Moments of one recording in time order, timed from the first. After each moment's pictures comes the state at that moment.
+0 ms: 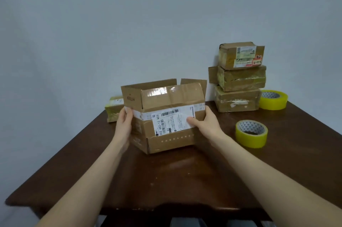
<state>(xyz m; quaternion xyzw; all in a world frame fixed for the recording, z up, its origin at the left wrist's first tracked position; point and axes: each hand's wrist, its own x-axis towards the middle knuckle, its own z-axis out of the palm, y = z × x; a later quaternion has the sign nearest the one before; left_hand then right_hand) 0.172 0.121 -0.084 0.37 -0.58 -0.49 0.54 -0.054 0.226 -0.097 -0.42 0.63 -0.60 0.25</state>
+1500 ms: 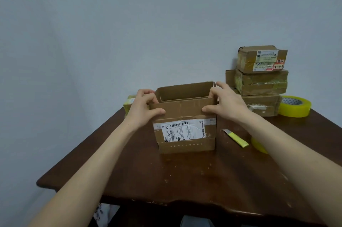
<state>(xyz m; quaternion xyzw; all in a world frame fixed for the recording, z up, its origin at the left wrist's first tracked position) 0.189 0.143 -0.022 0.37 -0.82 -0.16 0.41 -0.061 0.240 -0.013 -0.62 0.73 -0.30 -0.03</state>
